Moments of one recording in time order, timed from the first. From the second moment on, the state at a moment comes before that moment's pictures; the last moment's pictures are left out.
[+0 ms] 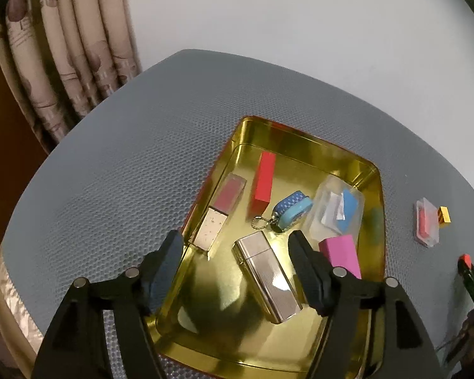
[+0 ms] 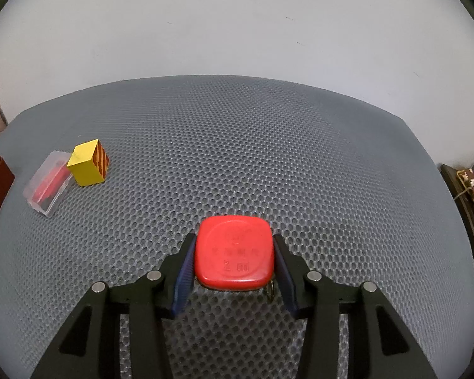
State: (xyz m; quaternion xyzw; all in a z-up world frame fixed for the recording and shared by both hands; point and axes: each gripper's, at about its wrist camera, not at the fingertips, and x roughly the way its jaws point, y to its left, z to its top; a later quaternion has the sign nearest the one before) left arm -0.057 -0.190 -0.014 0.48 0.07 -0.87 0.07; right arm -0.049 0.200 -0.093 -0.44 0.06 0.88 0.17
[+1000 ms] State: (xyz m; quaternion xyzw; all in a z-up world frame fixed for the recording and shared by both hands) left arm -0.055 -0.191 -0.018 0.49 0.06 -0.87 0.07; right arm -0.045 0.099 -0.050 -0.42 0.02 0.90 0.08
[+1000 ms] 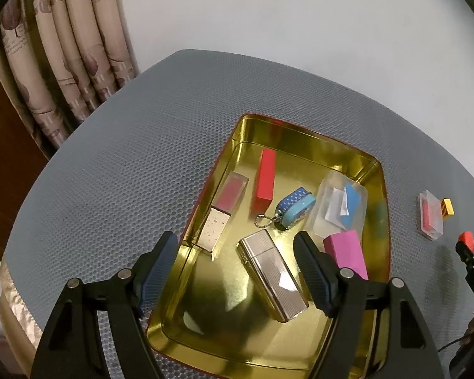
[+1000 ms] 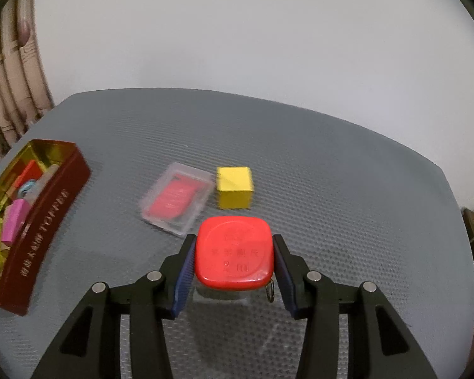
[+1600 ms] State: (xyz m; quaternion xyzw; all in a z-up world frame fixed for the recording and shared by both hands) left arm -0.050 -0.211 -0.015 0.48 0.08 -0.87 0.08; right arm -0.073 0.023 0.027 -0.40 -0.01 0.91 -0.02
